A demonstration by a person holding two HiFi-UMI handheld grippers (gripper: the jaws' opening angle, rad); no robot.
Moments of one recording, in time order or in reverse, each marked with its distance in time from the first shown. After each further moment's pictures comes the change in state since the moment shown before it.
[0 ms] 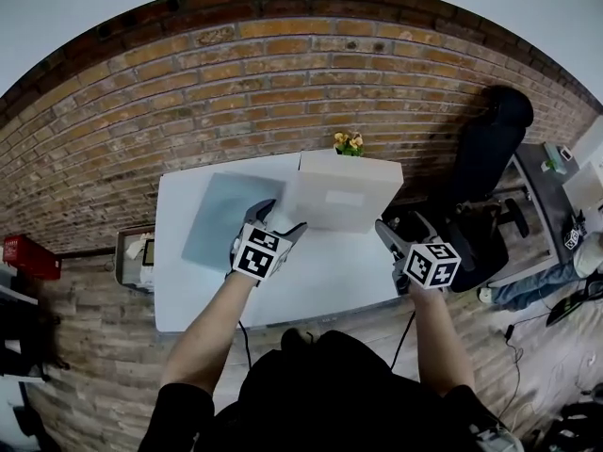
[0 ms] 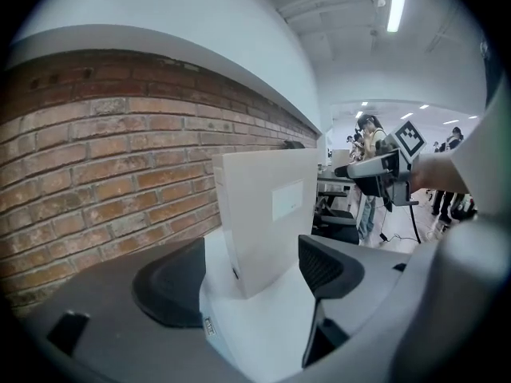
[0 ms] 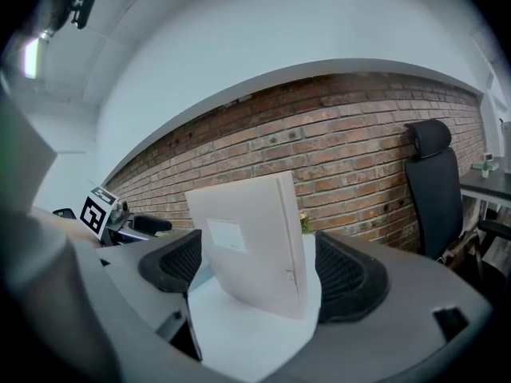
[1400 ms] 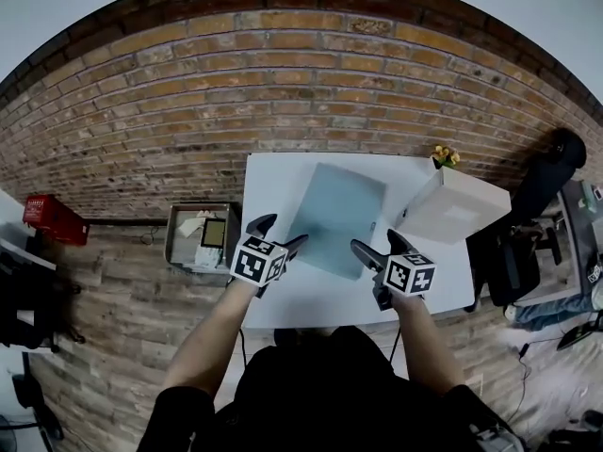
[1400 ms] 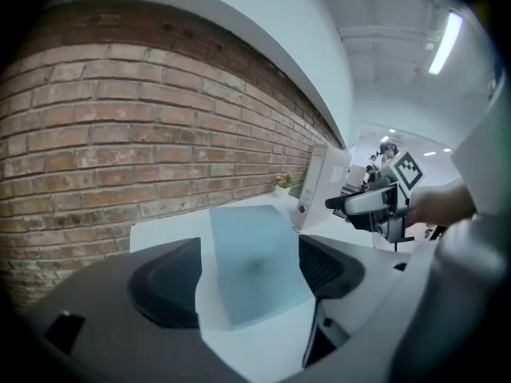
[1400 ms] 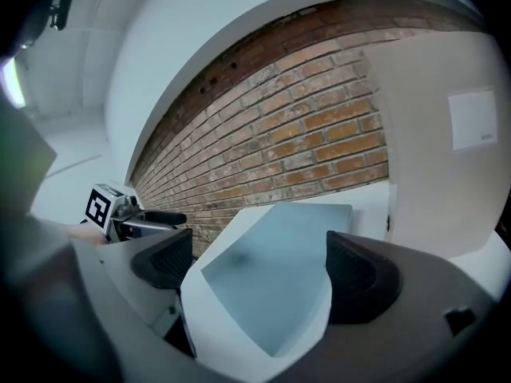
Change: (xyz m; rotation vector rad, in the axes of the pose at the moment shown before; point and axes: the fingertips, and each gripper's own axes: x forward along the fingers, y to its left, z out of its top) left arm -0.170 0.189 -0.159 -0.270 0.047 0.016; right arm 0.159 0.292 -0.112 0.091 0.242 0.195
